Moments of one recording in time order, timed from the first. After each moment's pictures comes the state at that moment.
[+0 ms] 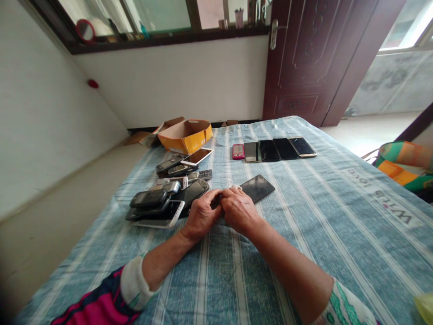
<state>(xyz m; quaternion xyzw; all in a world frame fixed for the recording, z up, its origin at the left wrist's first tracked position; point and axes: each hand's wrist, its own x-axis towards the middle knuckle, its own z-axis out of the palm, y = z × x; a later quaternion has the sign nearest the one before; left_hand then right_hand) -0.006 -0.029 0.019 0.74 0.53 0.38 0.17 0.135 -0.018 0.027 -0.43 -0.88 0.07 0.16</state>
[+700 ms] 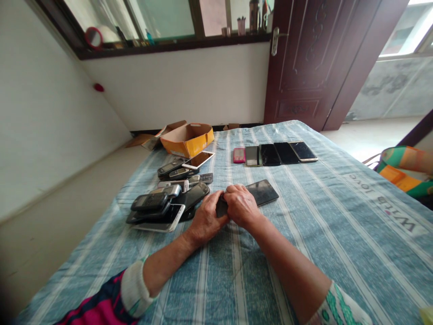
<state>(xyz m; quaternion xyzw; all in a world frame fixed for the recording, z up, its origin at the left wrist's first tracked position) -0.003 -0.027 0.012 0.77 0.54 0.33 0.10 0.138 0.005 0.027 -0.46 -0.87 0.06 0.15</state>
